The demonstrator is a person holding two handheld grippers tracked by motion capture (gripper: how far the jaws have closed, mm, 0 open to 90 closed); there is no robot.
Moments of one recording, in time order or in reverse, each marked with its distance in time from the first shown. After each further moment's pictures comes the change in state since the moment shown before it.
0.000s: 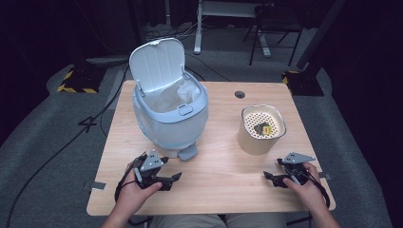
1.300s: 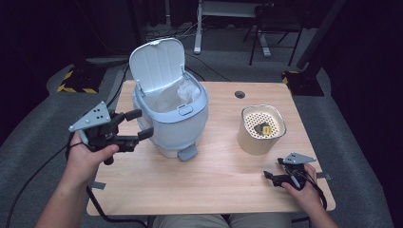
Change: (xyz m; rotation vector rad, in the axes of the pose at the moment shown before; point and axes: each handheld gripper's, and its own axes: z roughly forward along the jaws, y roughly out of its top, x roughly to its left) left arm 0.055 0.108 -0.127 -0.380 -0.066 0.057; right arm 0.000 -0.003 0.001 -0.023 -0.018 0.010
